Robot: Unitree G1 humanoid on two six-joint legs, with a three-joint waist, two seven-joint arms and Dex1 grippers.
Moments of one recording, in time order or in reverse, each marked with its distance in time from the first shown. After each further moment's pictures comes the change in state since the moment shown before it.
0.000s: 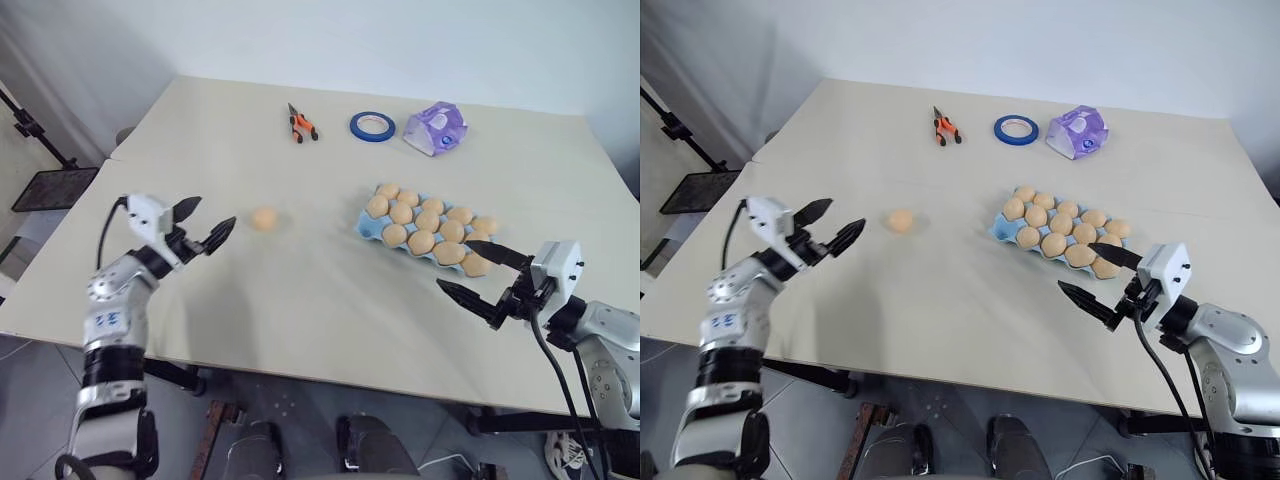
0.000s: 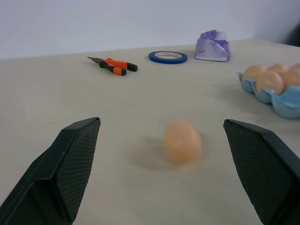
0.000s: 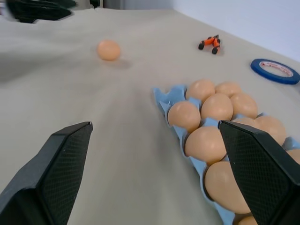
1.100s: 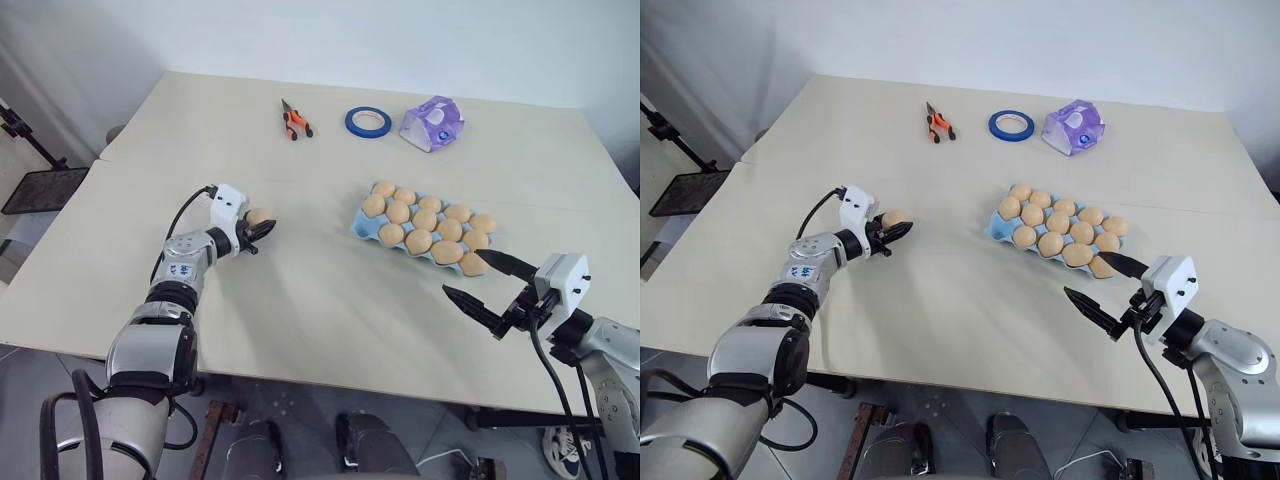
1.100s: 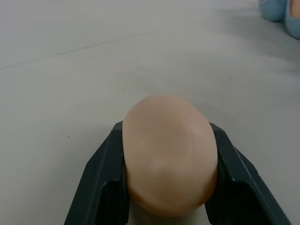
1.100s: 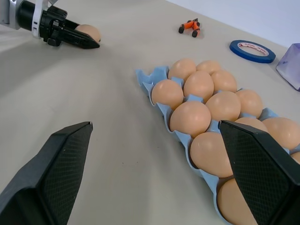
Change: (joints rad) left arm -0.386 -0.078 -0.132 0.652 0.241 -0.137 0.034; right arm 0.091 0.001 -0.028 -0.075 0.002 0.001 -0.089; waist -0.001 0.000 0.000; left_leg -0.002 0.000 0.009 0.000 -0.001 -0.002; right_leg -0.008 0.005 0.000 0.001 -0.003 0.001
